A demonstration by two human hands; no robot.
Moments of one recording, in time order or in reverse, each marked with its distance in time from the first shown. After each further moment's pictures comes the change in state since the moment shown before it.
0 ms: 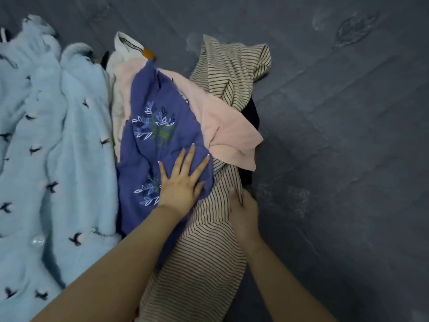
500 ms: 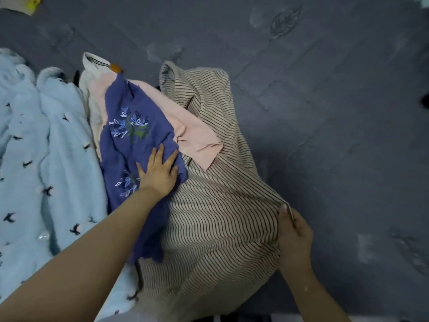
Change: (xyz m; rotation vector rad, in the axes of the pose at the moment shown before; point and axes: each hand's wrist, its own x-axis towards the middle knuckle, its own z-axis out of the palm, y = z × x) left_hand -0.019 0.029 -0.056 -0.162 -0.183 -0.142; right_hand -0.147 -0.017 -0.138 0.275 0.359 -0.025
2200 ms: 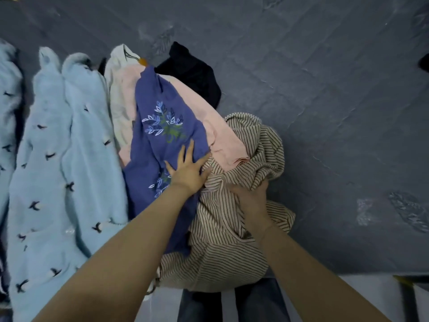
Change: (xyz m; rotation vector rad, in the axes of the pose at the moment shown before) left_hand -0.042 0.037 0.054 0.055 -0.157 0.136; right_hand 0.002 0.045 0.061 -0.012 -0.041 0.311
